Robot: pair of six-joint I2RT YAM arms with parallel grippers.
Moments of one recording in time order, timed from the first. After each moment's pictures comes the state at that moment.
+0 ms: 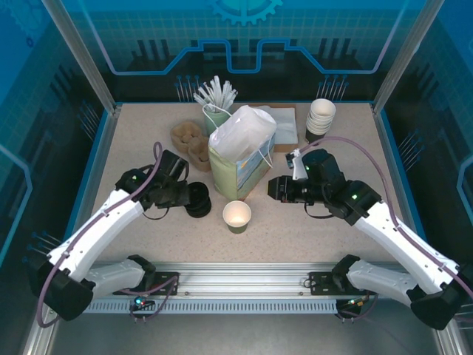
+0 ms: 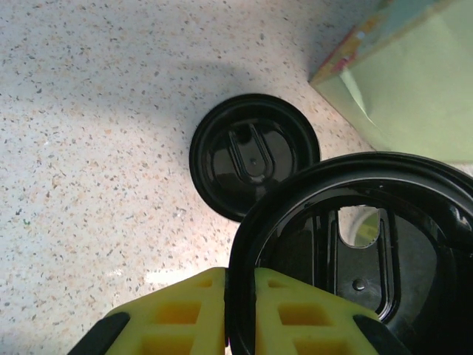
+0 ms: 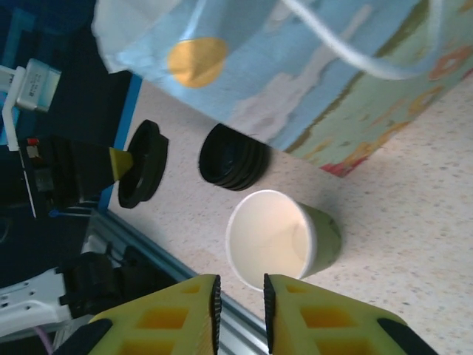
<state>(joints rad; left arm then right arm) -0.50 1.11 1.07 -1.12 -0.09 -0.64 0.68 1.01 1.05 -0.71 -0.28 0.72</state>
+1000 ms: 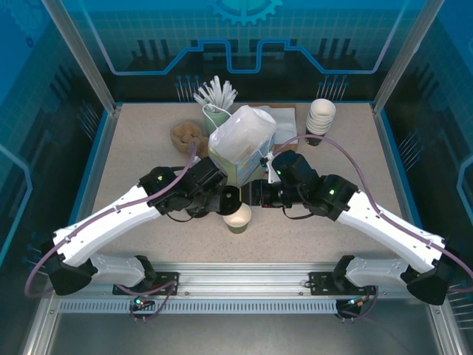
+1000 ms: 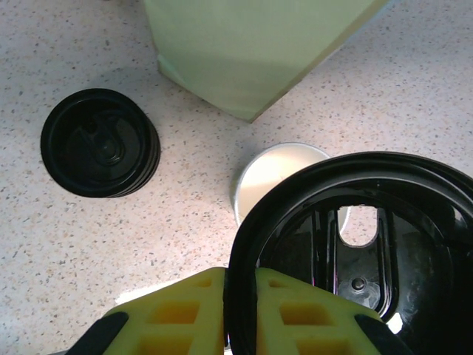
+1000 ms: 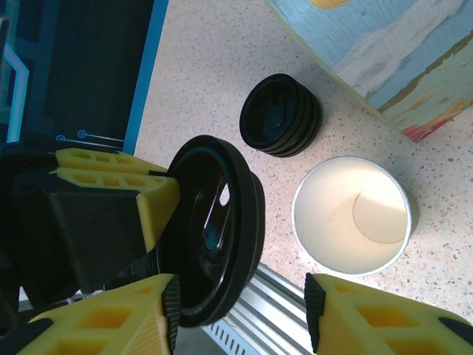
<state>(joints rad) -0.91 1.28 1.36 -1.20 -0.19 -0.82 0.88 1.16 1.17 -0.72 -0.21 0.85</state>
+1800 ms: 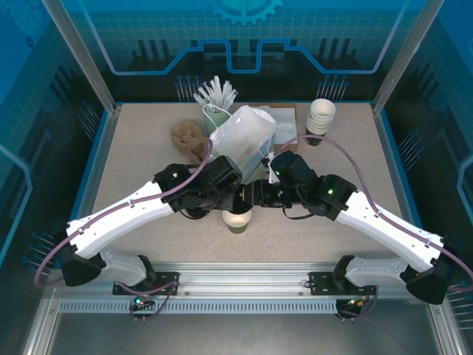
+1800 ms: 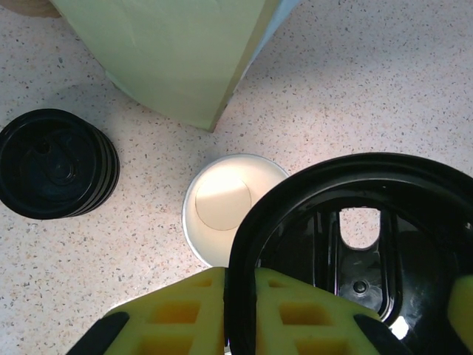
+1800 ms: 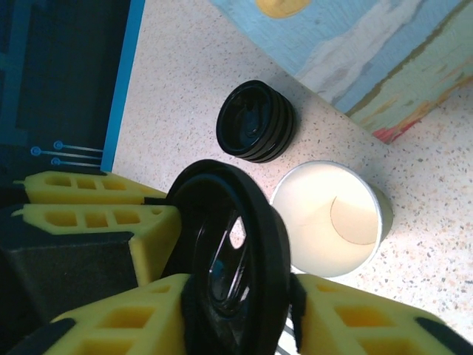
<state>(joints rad) -0.97 1.37 1.44 -1.17 -0.20 -0.83 0.88 1.17 1.17 -0.74 -0.15 0.86</state>
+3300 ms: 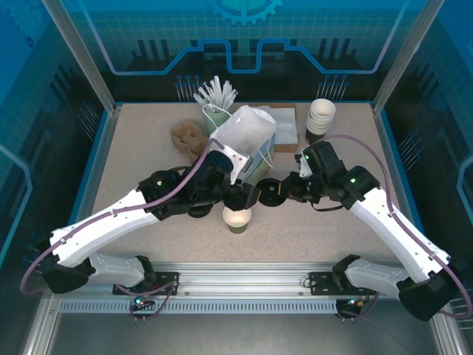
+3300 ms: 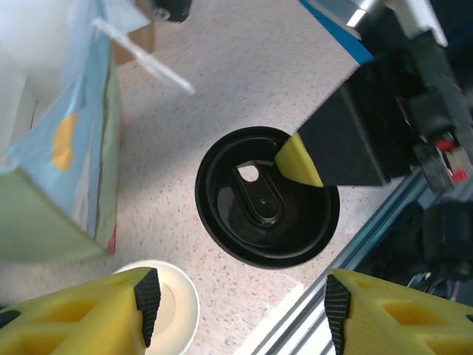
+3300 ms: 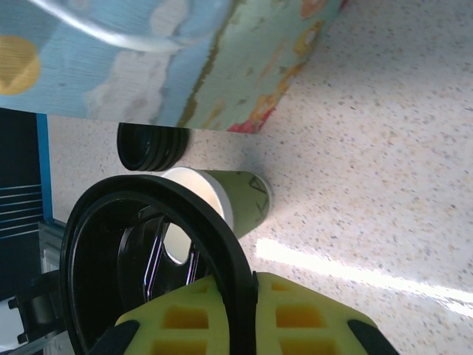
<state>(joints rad) -1.01 1.26 1.38 -0.79 -0.07 -0.40 0.51 1.10 1.14 -1.00 -0.31 0.71</state>
